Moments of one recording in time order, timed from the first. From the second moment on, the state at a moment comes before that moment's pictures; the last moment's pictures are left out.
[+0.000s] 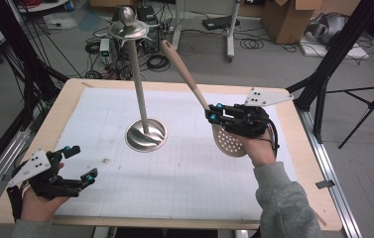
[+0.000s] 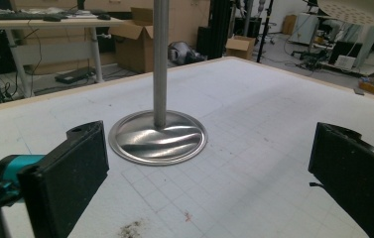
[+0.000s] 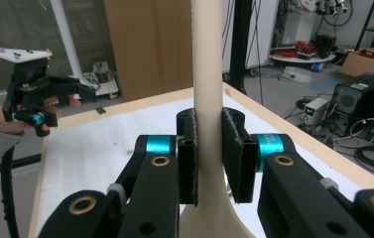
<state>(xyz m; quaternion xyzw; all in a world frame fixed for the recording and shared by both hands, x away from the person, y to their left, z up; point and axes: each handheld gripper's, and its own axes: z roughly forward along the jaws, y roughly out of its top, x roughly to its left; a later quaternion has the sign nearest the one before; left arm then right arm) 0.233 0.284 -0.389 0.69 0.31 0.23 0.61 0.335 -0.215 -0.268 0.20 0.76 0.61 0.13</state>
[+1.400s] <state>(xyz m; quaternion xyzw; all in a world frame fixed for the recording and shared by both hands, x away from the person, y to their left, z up) 0.227 0.292 -0.388 0.69 0.32 0.23 0.61 0.346 -0.189 -0.268 0.19 0.76 0.61 0.13</state>
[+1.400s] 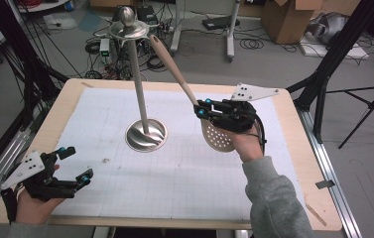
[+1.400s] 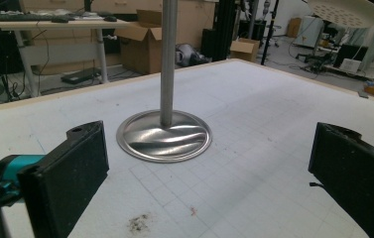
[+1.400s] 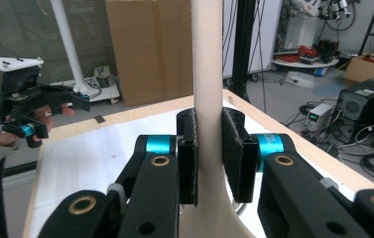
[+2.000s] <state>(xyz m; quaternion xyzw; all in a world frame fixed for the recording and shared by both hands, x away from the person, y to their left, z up) 0.225 0.296 -0.387 0.68 0.32 0.24 0.61 0.350 -0.177 -0.272 0.20 0.76 0.60 0.14</state>
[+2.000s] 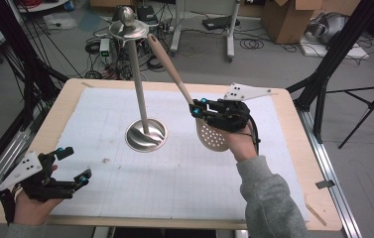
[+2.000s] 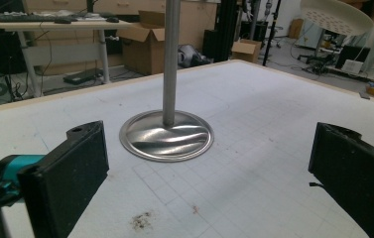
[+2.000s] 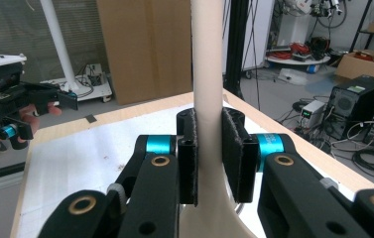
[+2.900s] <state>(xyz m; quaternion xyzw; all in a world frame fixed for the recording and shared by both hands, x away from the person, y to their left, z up) 0.220 0.301 -0.386 0.68 0.32 0.24 0.62 0.362 -0.153 -0.281 0.21 0.77 0.58 0.13</state>
